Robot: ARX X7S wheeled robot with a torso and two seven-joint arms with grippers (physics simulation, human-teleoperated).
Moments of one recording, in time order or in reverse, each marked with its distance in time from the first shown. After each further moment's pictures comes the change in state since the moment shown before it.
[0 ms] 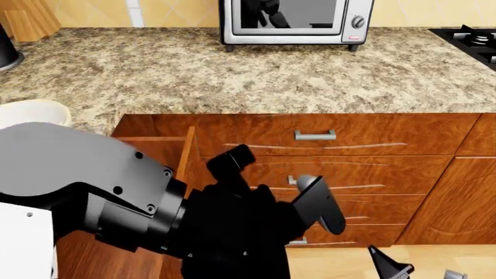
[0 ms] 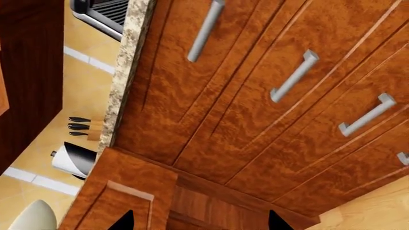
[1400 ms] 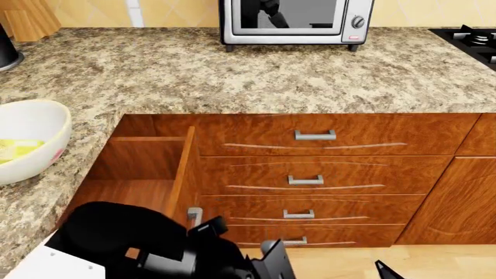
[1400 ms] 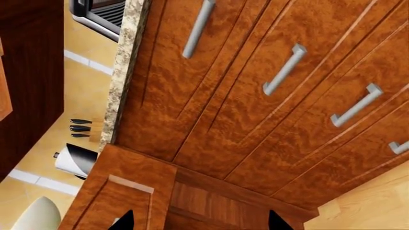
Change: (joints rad) left arm 0.406 0.005 0.059 -0.284 -0.101 -0.197 -0.001; right arm -0.049 0.004 -0.250 0.001 0.269 -0.014 -0.102
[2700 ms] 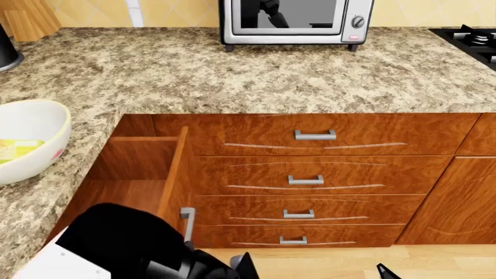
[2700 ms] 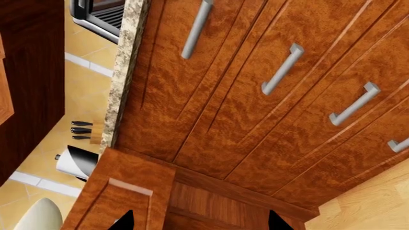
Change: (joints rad) left arm -0.006 0.000 0.228 -0.039 -0.318 0.158 0.018; right arm -0.016 0.001 -0.016 0.000 0.030 0.000 -0.018
